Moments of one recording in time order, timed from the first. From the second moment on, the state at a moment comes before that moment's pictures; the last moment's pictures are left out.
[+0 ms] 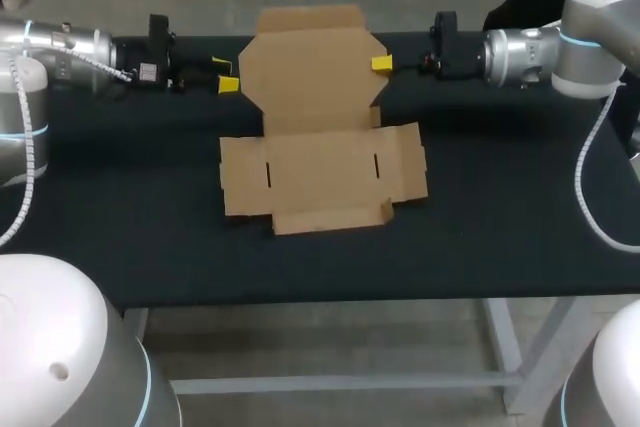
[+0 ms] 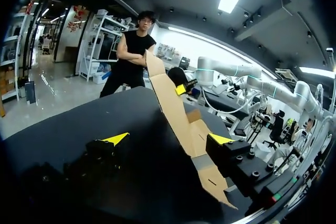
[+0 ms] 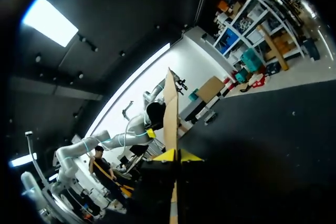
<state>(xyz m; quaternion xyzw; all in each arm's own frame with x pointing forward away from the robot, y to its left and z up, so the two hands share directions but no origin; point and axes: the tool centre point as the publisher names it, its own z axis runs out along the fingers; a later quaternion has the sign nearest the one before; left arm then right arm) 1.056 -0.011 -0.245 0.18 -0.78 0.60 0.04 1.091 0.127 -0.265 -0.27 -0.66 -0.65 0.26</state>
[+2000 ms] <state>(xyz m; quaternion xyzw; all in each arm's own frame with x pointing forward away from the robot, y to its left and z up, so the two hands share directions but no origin) 1.088 -0.085 -0.235 0.05 -0.75 0.64 0.11 1.127 0.144 -0.251 -0.24 -0.66 -0.68 0.24</state>
